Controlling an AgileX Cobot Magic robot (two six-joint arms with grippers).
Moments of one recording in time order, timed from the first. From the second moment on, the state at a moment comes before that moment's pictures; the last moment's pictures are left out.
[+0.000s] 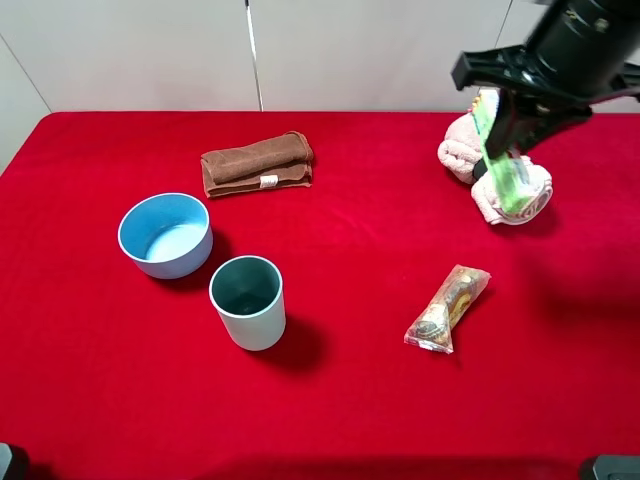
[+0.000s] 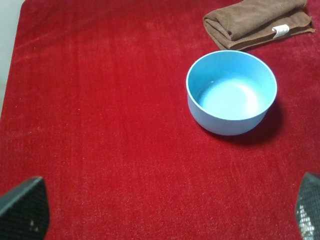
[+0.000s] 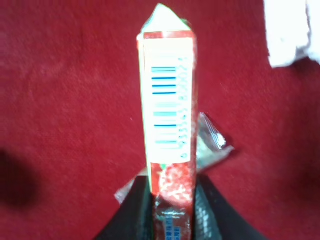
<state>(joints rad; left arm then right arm) 0.06 0.00 -0.50 -0.13 1.07 0.20 0.38 1.54 -1.23 0.10 1.12 0.27</state>
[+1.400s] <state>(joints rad) 0.06 0.00 -0.50 -0.13 1.07 0.20 0.51 2.18 -1.89 0.17 1.11 0.28</state>
